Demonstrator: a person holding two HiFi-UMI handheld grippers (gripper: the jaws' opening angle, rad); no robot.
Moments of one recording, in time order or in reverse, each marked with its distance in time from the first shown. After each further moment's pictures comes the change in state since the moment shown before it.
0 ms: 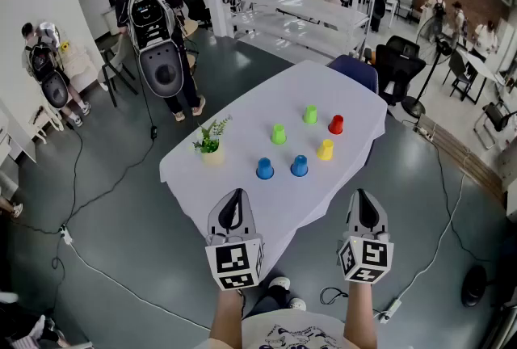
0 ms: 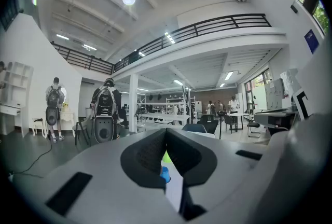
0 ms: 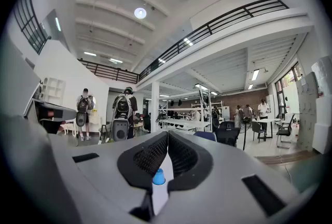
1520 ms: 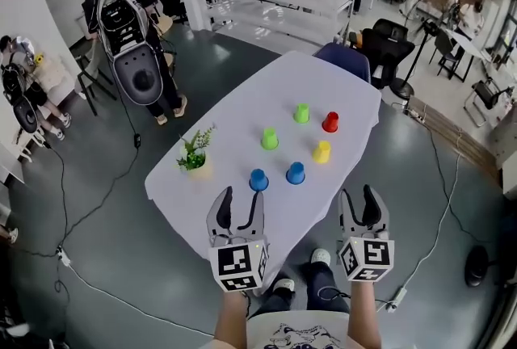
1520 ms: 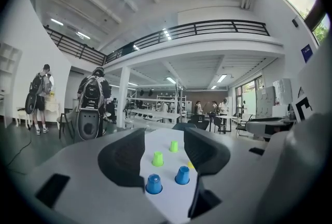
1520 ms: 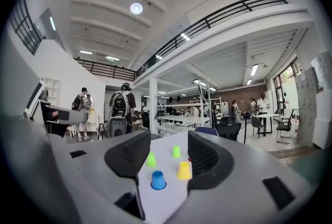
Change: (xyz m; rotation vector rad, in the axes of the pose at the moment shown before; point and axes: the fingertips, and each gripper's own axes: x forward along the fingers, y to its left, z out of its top) left arm 0.111 0.007 -0.014 -0.052 0.032 -0.127; right arm 0.089 0.004 -0.023 0.031 0.040 -0.014
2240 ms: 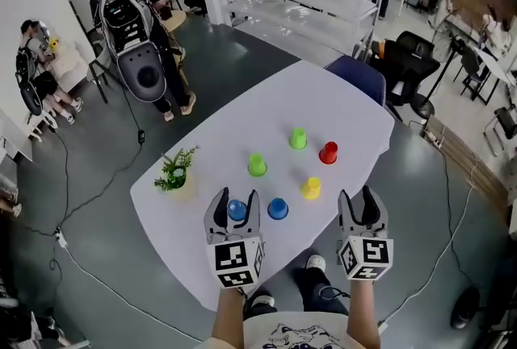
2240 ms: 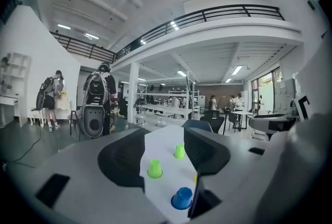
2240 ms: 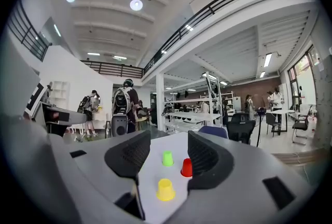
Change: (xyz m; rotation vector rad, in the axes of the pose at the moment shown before) left arm 0.172 -0.047 -0.008 -0.016 0.059 0.153; right arm 0.170 -0.123 -0.006 -0.003 0.044 0.135
